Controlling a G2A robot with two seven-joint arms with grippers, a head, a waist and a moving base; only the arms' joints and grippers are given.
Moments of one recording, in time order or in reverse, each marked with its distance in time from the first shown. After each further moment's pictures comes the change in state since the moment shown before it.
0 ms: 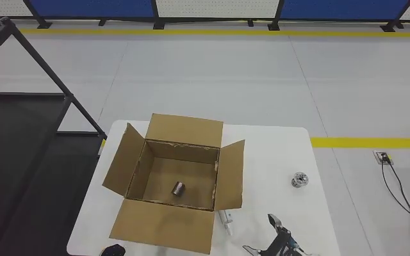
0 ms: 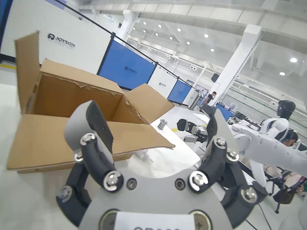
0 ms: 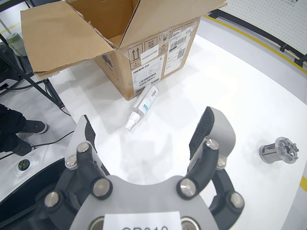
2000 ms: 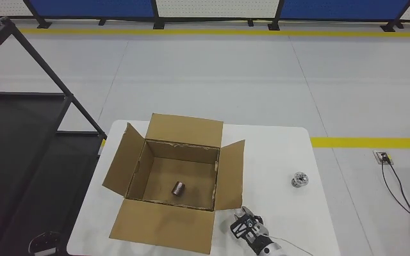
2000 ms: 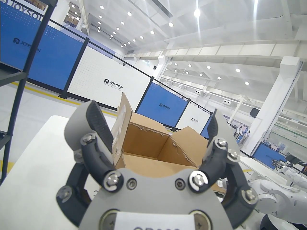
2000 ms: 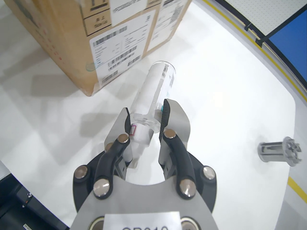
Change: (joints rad) left arm -0.088 -0.037 -0.228 0.076 -0.287 -0.046 -0.045; right arm 0.202 -0.020 -0.283 0.228 -0.213 0.497 0.108
